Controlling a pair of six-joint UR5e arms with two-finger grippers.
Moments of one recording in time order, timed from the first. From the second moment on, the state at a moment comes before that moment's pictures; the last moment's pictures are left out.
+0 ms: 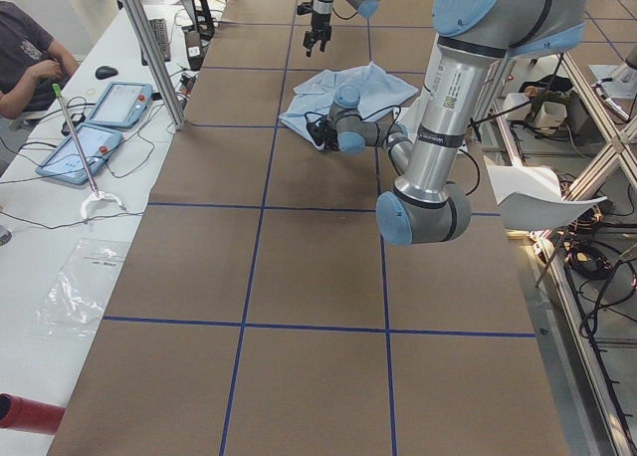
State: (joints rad) left arm -0.46 -2.00 -1.69 -2.13 -1.70 -1.88; right arm 0.73 -1.38 1.99 -1.33 1.96 1.75
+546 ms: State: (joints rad) left arm -0.71 -2.29 -1.24 -2.30 -1.70 -1.70; right arm 0.73 -1.35 1.98 -1.34 1.94 1.76
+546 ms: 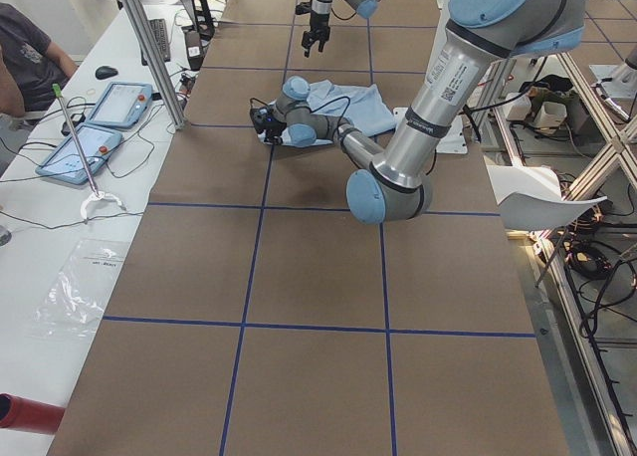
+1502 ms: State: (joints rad) left arm -0.84 -2.47 -0.92 -2.45 -1.75 -1.55; right arm 0.63 -1.18 1.89 -1.33 1.83 1.75
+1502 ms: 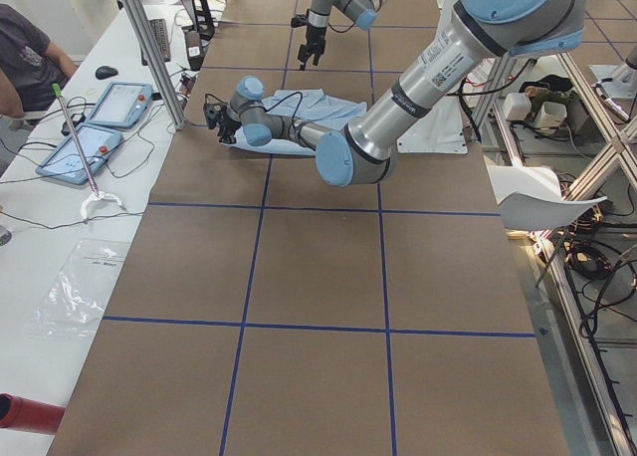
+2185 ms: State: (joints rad) left arm -0.94 -2.10 -1.39 -2.44 -2.00 -1.50; right arm 0.41 -1.09 1.88 -1.45 1.65 1.37
